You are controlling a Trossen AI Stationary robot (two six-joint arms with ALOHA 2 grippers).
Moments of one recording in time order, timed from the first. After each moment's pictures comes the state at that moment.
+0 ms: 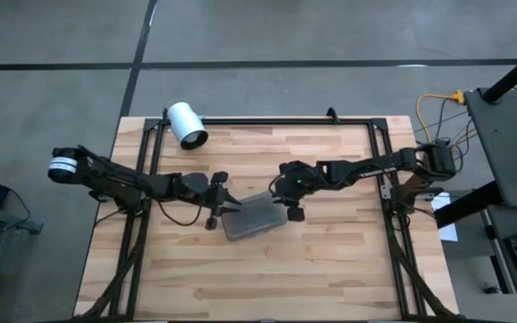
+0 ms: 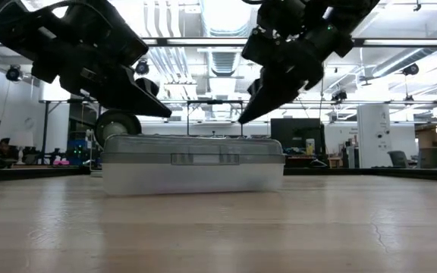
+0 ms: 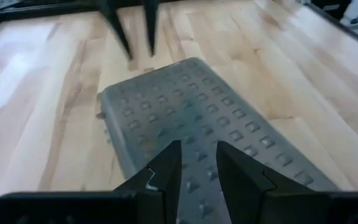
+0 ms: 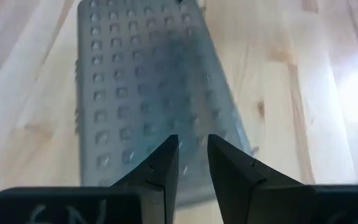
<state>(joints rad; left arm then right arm) -0.01 1.29 0.43 0.44 0.11 0.12 -0.06 1.63 0.96 -0.11 -0.13 -0.11</state>
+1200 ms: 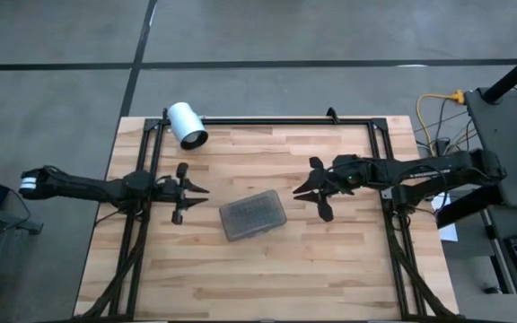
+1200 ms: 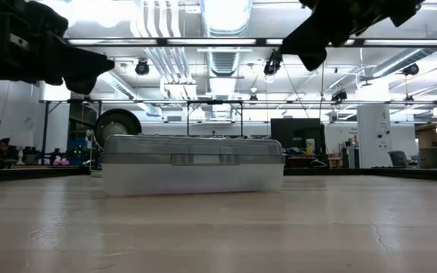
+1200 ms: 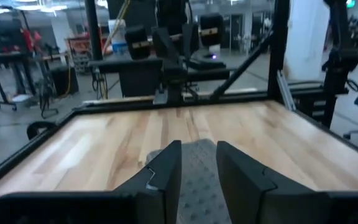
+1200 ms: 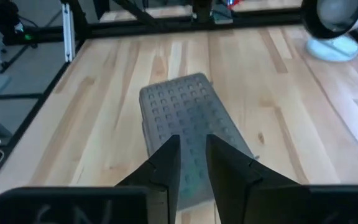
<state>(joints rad) 0.00 0.46 0.03 0.47 0.04 0.07 0.00 1.14 0.73 -0.06 -0.13 0.10</state>
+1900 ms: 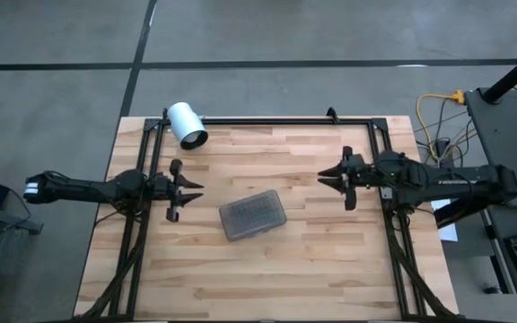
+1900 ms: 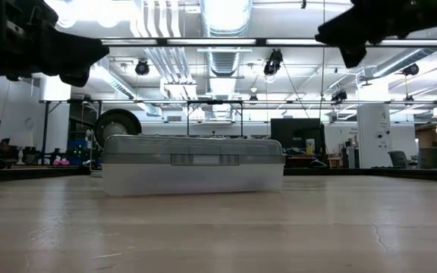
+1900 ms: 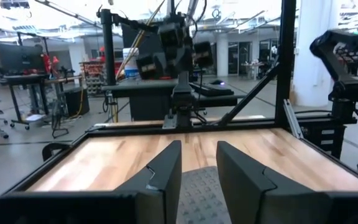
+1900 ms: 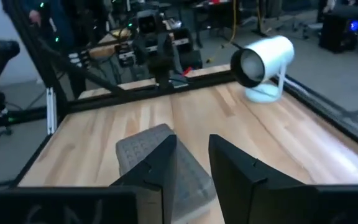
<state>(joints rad) 0.00 0.36 0.02 0.43 0.01 0.05 -0.07 0.67 0.45 0.06 -0.01 0.21</state>
